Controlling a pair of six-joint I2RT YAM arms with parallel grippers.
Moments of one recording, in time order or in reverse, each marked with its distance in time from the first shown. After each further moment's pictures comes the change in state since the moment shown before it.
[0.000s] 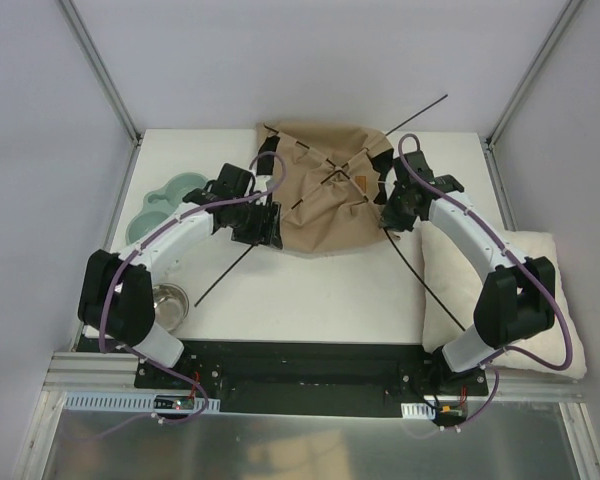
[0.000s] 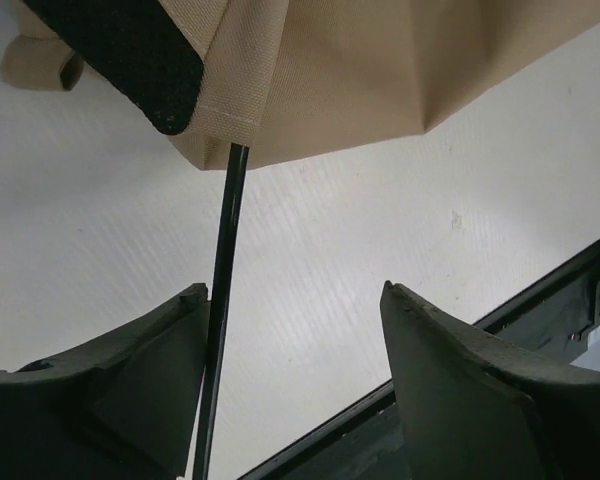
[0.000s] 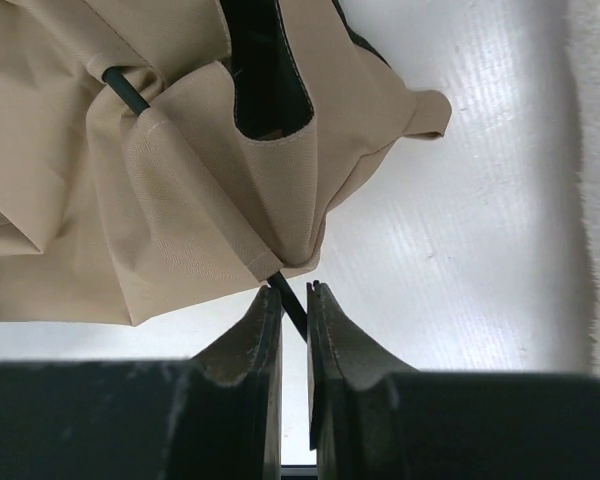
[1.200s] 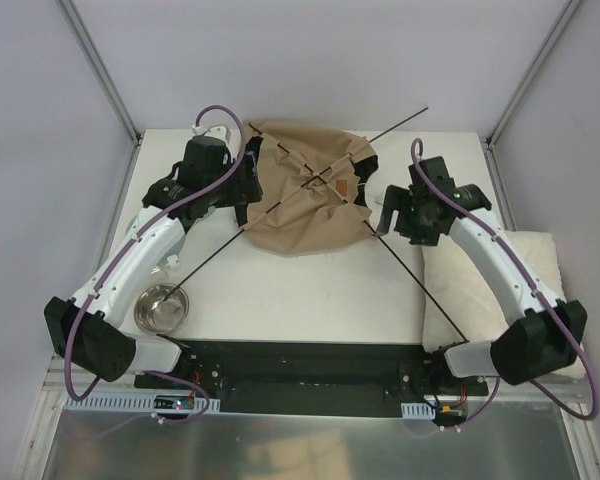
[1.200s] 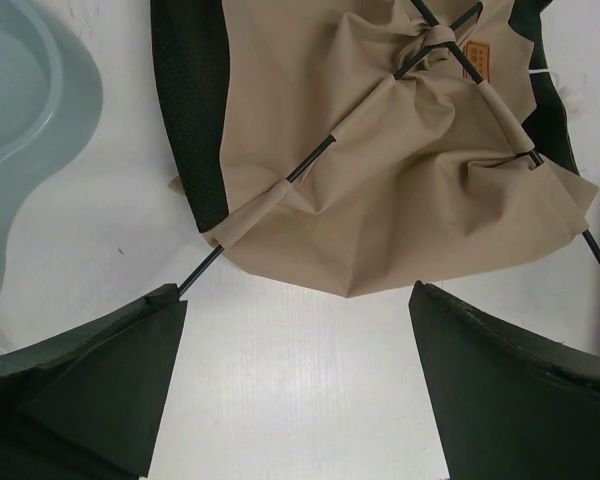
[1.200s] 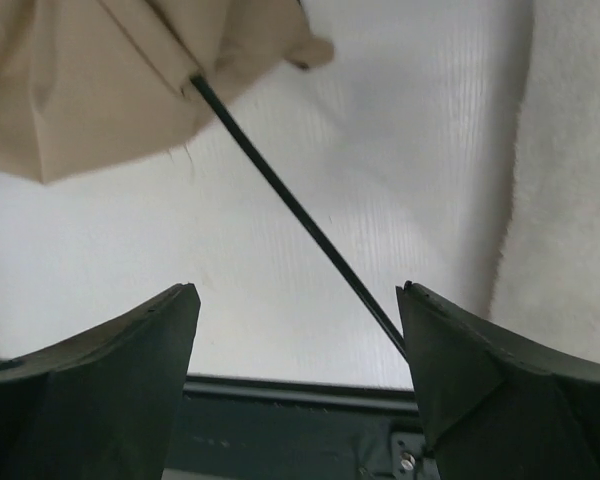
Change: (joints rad) left arm 0.014 -0.220 0.198 -0.048 -0.480 -0.195; right arm 0.010 -0.166 0.004 -0.131 -0.065 -0.196
